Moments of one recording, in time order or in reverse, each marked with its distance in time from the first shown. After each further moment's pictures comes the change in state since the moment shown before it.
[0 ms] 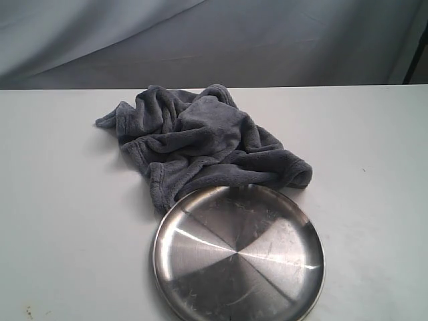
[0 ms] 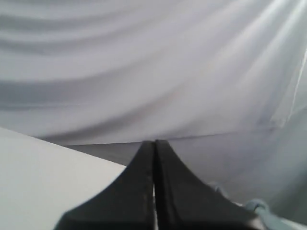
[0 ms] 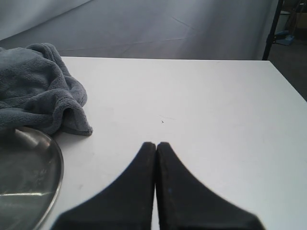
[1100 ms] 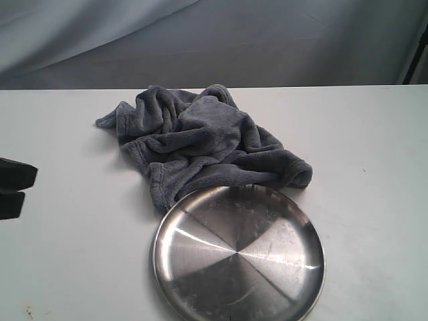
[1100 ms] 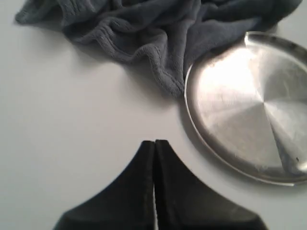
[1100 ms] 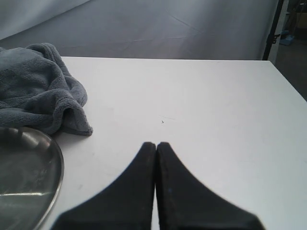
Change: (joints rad) left arm -0.339 0.957 -0.713 -0.041 0.779 0.400; right arm 0.000 0.000 0.000 0.000 0.000 0.000
